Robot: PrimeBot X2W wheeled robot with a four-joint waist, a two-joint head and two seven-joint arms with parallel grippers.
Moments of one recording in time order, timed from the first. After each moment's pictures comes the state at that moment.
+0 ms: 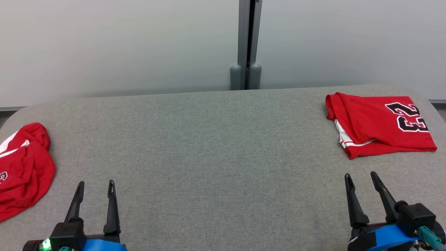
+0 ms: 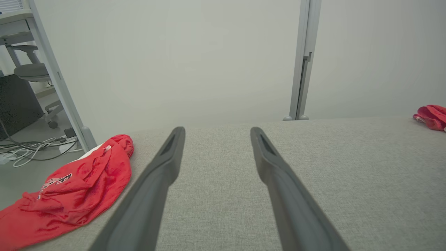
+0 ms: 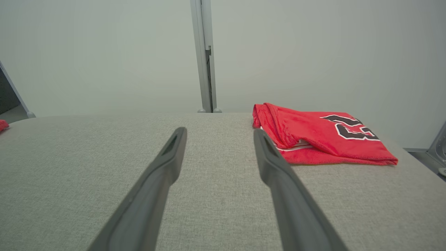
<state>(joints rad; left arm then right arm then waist) 0.05 0.10 0.05 0.20 -0.04 -0.08 -0.26 -0.02 -0.09 -0.03 0.24 0.13 0.13 -0.26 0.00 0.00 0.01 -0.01</state>
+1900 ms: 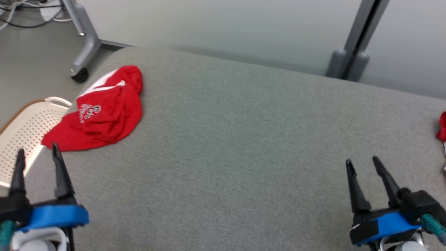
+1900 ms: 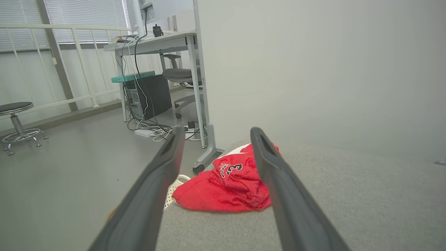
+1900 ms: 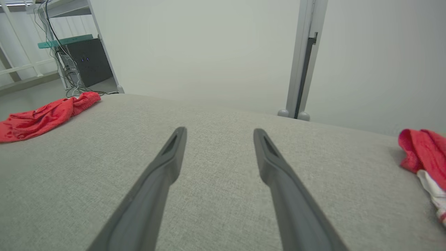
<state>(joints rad) -0.08 0.13 0.20 0.17 -0.08 -0.05 -0.26 -0.06 -0.11 -0.01 0.22 0.13 0.13 -0.26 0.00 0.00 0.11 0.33</state>
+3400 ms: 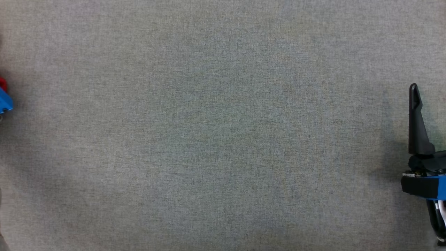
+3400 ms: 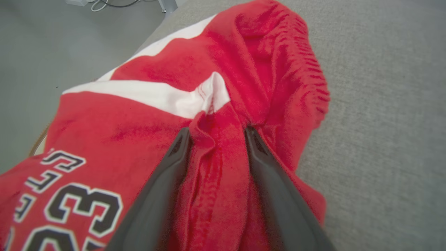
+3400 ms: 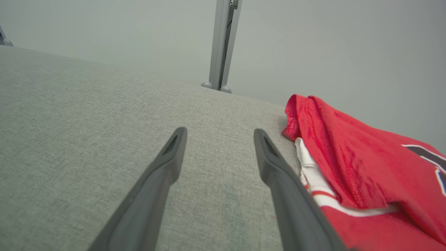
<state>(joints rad) -1.03 0.42 0.19 1.20 -0.16 -0.12 0.04 -0.19 -0.22 -0.15 -0.17 0.04 0.13 -0.17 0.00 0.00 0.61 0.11</state>
